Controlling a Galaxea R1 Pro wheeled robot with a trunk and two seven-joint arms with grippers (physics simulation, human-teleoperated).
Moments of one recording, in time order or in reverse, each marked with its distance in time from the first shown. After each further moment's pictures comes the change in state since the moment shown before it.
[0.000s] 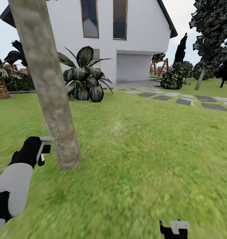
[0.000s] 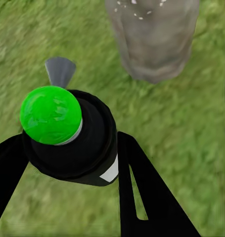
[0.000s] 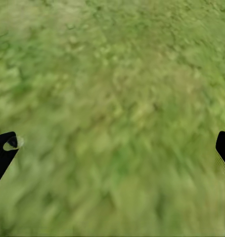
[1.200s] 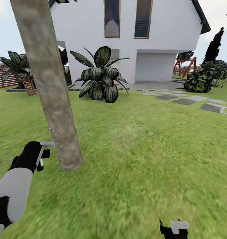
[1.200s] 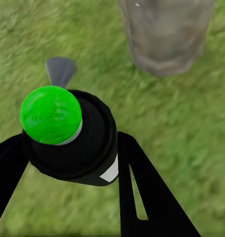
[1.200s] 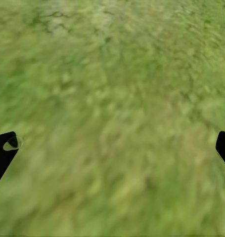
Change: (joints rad) left arm 0.045 -0.002 0.021 0.004 -0.002 -0.011 0.015; right arm 0.000 0.000 0.000 0.000 0.000 0.000 -0.001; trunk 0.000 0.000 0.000
